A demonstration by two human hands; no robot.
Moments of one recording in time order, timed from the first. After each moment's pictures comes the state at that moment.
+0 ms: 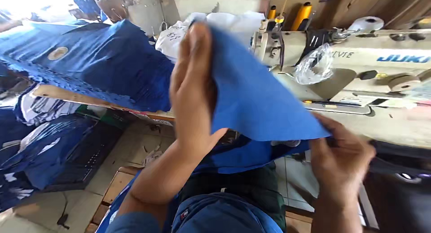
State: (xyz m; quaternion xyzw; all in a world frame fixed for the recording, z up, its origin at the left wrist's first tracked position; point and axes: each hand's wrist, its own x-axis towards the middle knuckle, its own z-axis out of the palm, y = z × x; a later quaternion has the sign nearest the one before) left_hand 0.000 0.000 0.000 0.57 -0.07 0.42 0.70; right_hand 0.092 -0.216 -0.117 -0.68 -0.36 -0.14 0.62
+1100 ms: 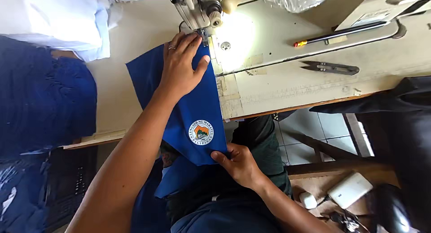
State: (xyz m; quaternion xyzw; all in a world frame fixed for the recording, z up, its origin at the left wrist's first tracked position) left_hand 0.204 0.119 -0.228 0.98 -0.03 0.12 0.13; right_hand 0.050 -0.132 -0.292 -0.59 -0.19 0.26 0.74
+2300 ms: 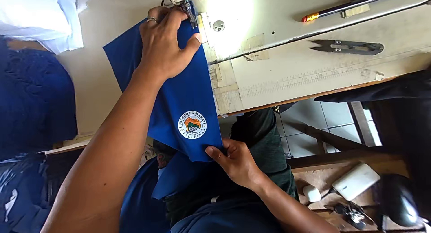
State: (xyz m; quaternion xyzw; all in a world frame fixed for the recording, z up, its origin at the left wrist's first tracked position) left_hand 0.225 0.129 -0.226 0.98 -0.04 0.11 0.13; right_hand 0.049 -0.123 -0.296 -0.60 -0.15 0.26 0.74
